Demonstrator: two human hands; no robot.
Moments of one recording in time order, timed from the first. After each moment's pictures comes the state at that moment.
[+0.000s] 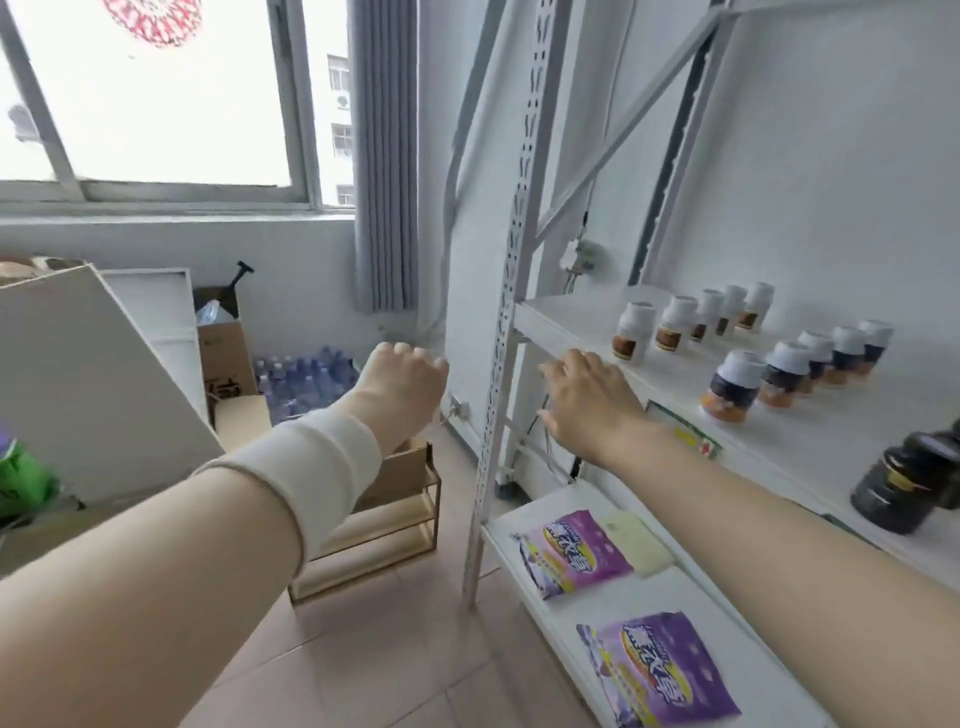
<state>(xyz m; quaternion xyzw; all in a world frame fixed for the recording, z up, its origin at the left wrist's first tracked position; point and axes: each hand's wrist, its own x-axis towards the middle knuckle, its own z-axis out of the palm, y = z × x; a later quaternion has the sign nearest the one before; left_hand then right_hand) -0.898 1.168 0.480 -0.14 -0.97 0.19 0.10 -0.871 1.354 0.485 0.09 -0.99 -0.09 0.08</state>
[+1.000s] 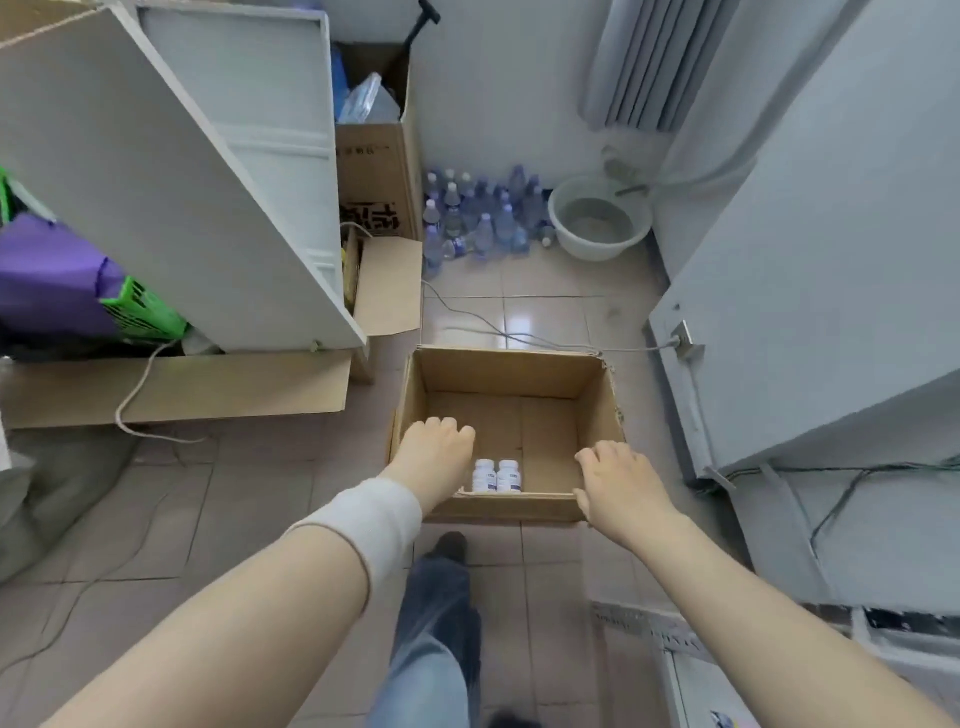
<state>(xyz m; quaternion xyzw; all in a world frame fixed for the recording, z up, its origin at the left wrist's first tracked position) -1.352 0.931 0.153 0.04 -0.97 0.01 -0.24 -1.408 1.128 0.165 0.30 -0.92 -0.11 -0.24</state>
